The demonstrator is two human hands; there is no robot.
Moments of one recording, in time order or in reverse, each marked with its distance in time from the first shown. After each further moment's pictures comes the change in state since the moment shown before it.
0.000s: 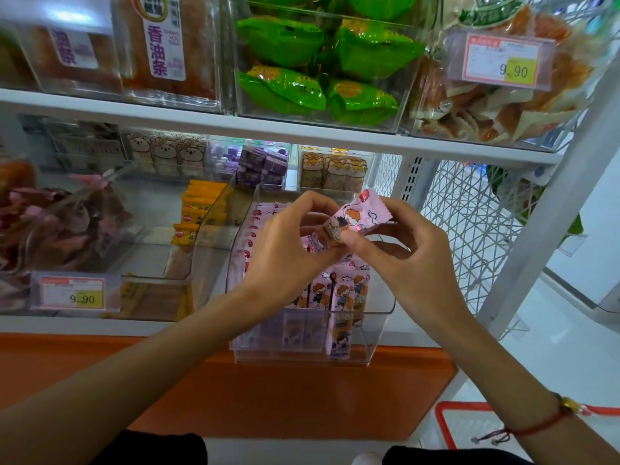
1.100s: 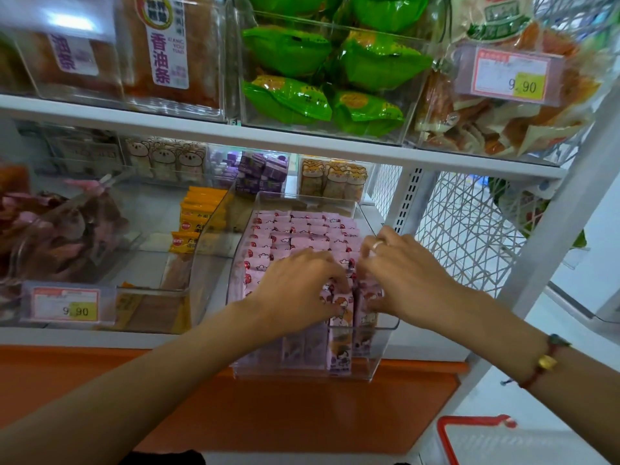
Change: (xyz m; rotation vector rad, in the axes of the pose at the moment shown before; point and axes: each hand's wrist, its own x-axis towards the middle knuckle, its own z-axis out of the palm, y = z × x) left_hand -0.001 -0.027 0.010 0.611 -0.450 0.019; right_hand 0.034 0.033 -0.009 -1.292 -0.629 -0.341
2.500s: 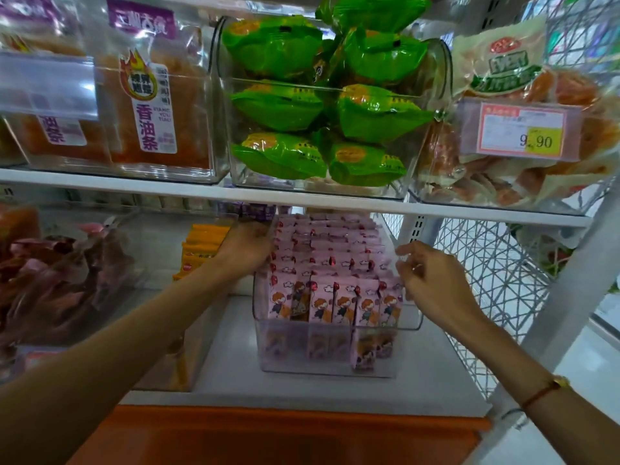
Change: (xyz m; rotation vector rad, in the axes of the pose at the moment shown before) left_hand 0.067 -0.074 -0.060 -0.626 0.211 -0.613; right_hand 0.034 0.060 0.021 0.820 0.325 0.564
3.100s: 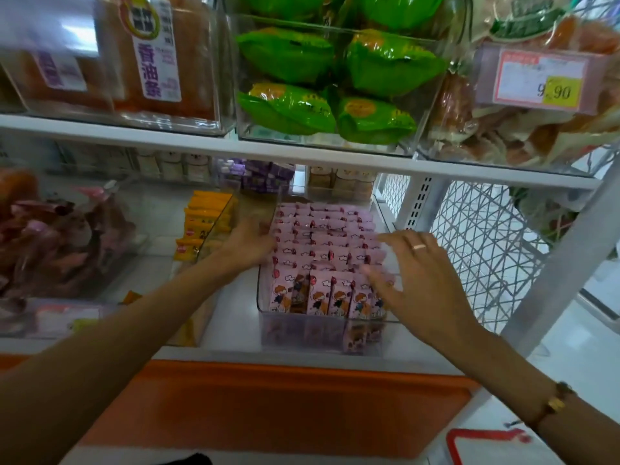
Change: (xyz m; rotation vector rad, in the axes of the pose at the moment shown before) left_hand -0.019 -0.042 0.016 -0.048 -0.077 0.047; right_hand -0.056 -0.011 0.019 -0.388 0.009 -0.293
